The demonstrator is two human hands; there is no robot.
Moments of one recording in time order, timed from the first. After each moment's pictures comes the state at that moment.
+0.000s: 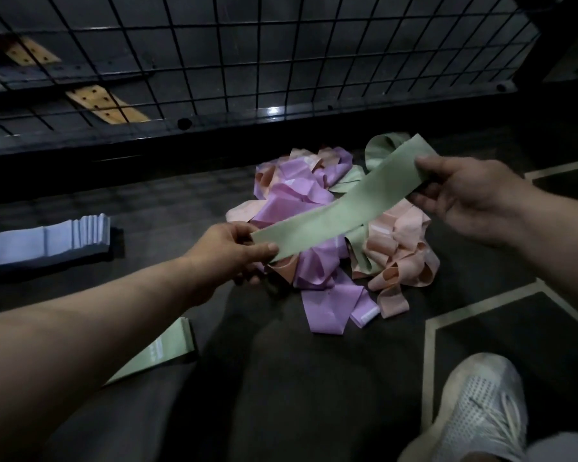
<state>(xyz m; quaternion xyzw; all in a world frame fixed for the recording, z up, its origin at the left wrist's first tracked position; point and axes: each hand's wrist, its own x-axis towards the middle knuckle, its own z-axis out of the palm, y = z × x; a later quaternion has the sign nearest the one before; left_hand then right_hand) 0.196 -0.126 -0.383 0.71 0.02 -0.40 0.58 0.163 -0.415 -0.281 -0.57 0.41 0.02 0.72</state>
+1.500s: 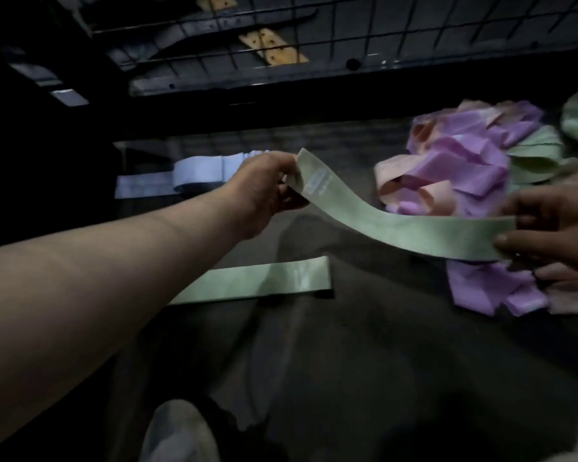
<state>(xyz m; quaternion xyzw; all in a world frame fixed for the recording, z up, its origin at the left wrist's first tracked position) 0.211 0.005 -0.359 0.63 0.20 -0.28 0.70 0.125 -0.326 -0.328 -0.79 0.11 0.29 0.52</state>
